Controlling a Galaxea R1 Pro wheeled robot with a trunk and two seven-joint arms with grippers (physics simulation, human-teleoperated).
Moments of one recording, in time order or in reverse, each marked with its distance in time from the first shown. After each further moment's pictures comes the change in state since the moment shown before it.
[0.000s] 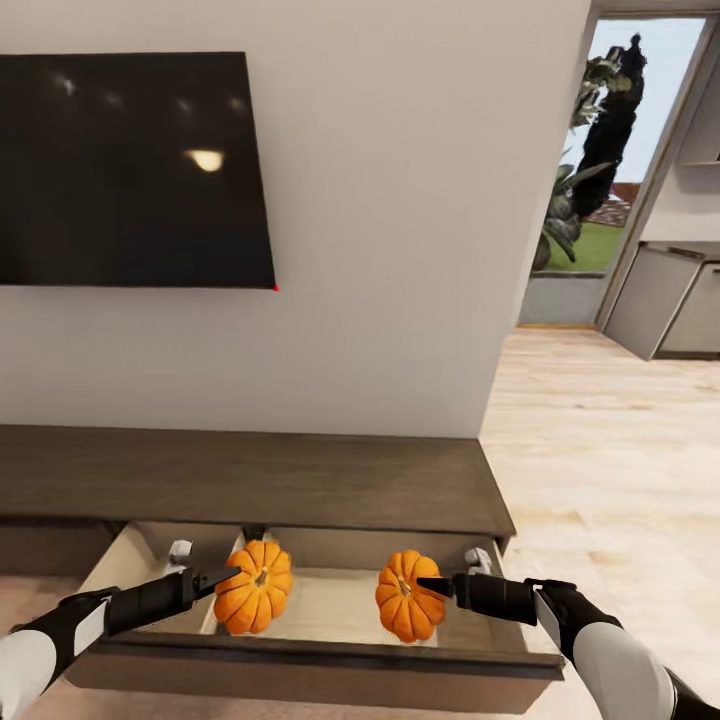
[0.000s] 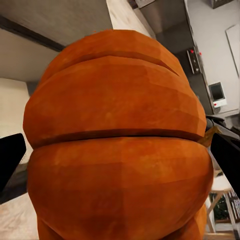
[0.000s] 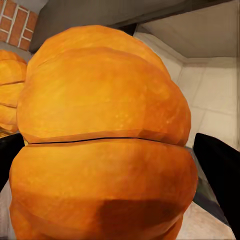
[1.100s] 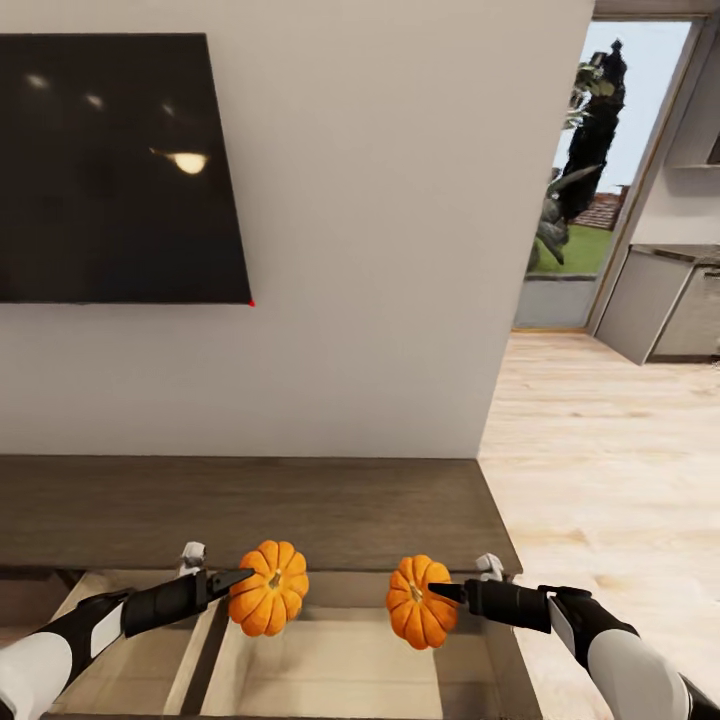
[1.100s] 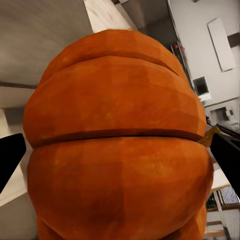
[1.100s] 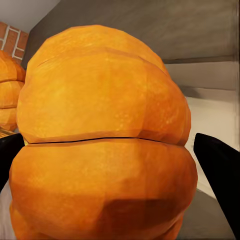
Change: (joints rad) left arm 0.014 -0.038 0.006 -0.022 -0.001 -0.011 -0.020; right arm 0.015 -0.037 -0.007 0.005 0.001 0.004 0.019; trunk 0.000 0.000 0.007
